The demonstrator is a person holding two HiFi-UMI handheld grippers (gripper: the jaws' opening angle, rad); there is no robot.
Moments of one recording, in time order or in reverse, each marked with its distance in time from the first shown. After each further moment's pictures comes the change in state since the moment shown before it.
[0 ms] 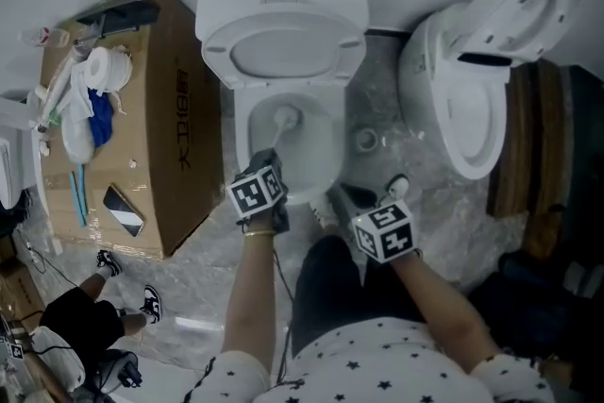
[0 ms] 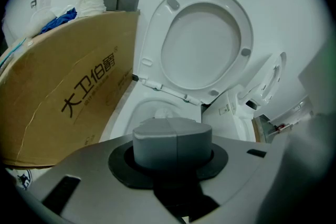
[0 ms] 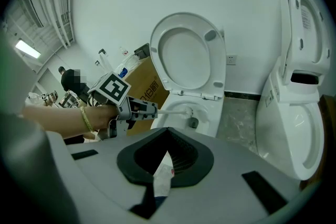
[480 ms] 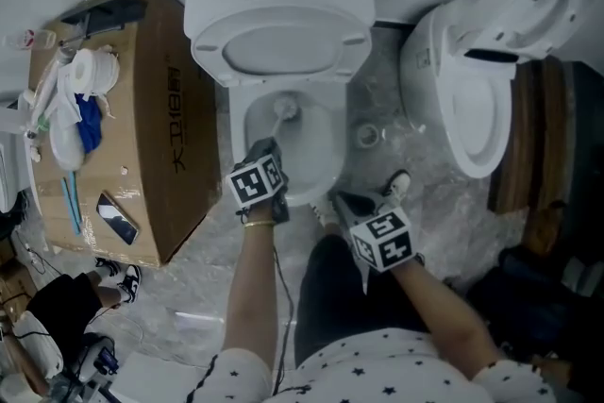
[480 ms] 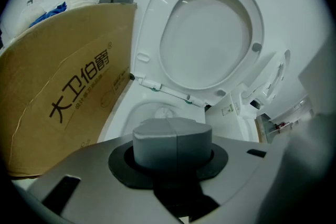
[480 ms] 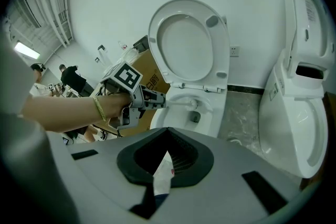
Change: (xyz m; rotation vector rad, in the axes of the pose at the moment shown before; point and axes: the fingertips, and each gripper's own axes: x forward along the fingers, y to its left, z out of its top) left arm 0.042 0.003 0.017 0.011 0.019 -0.005; right arm 0.023 -0.001 -0.016 0.008 0.059 0.020
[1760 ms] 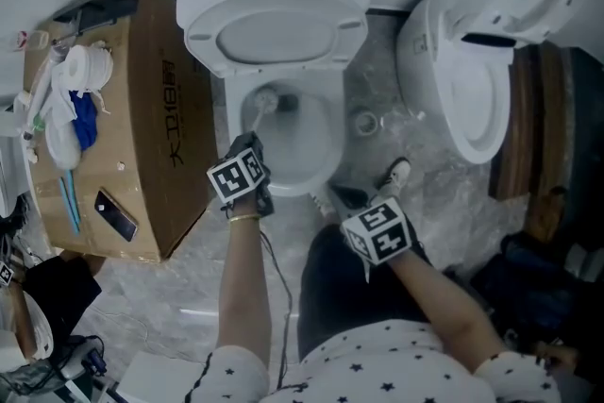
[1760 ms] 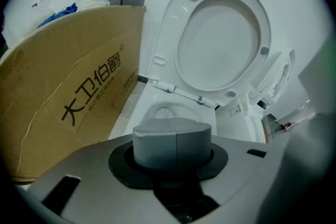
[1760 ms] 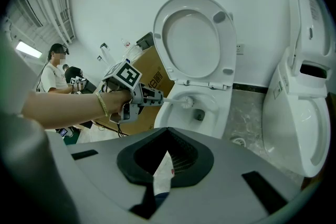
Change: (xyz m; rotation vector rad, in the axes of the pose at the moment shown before) left arm -0.011 0.044 0.000 -0.008 -0.012 0.055; right arm 0.008 0.019 -0.009 -0.016 0.013 0.020
